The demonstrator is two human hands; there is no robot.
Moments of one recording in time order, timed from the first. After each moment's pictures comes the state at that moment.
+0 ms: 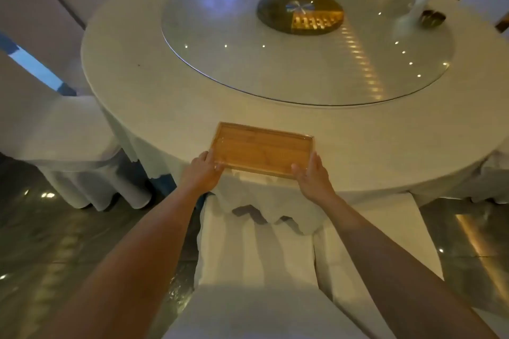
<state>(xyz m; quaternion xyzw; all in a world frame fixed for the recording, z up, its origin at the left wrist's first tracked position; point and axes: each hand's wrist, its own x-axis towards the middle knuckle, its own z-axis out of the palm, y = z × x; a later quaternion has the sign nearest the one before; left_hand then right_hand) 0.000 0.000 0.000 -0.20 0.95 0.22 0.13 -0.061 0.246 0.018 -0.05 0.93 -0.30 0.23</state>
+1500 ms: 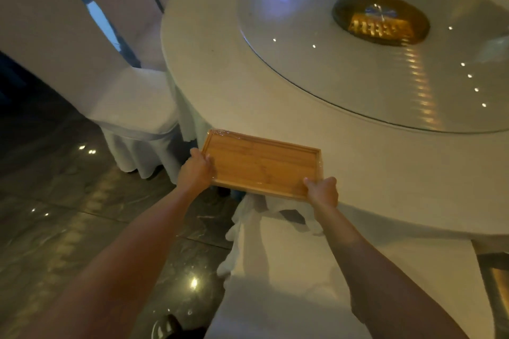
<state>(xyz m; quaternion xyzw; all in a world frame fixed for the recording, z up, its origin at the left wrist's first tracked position) 0.086 -0.110 0.005 -0.41 0.85 0.32 -0.01 -0.021 0.114 0.007 0.16 0.87 -0.42 0.21</state>
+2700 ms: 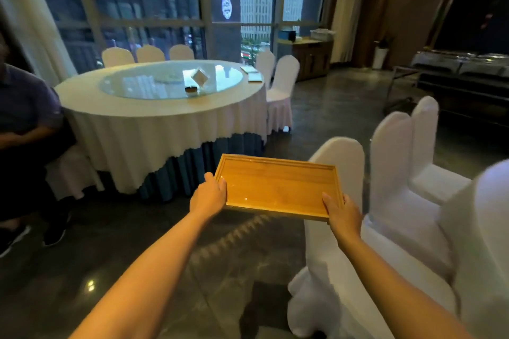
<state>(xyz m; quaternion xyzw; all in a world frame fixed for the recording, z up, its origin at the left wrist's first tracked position) 0.416 -0.827 0.146 -0.65 0.70 0.20 -0.23 0.181 -0.713 0.134 -0.33 0.74 -0.54 0.23</state>
